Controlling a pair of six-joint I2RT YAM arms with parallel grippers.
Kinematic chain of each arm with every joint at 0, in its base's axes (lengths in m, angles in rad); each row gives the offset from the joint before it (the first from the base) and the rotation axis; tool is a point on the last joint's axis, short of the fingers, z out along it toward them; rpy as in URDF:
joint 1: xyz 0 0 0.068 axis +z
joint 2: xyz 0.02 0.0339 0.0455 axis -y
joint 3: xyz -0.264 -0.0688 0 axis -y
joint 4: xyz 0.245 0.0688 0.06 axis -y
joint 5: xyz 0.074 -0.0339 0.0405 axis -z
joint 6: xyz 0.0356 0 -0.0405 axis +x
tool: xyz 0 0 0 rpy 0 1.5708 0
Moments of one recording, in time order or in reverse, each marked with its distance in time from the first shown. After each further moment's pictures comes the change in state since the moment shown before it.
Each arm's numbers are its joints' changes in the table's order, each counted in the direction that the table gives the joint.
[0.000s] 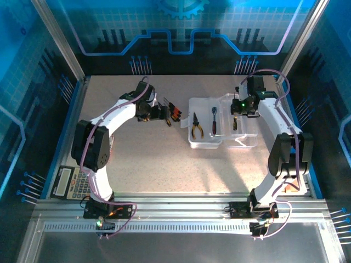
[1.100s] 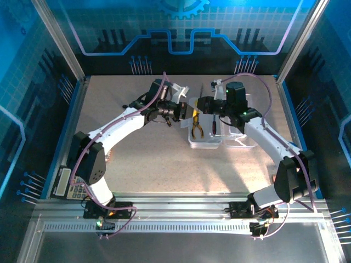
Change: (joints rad) left arm -0.233 0.161 -0.036 0.375 0.492 -0.076; right arm 0.311 0.238 -0.267 0.649 -0.296 0.464
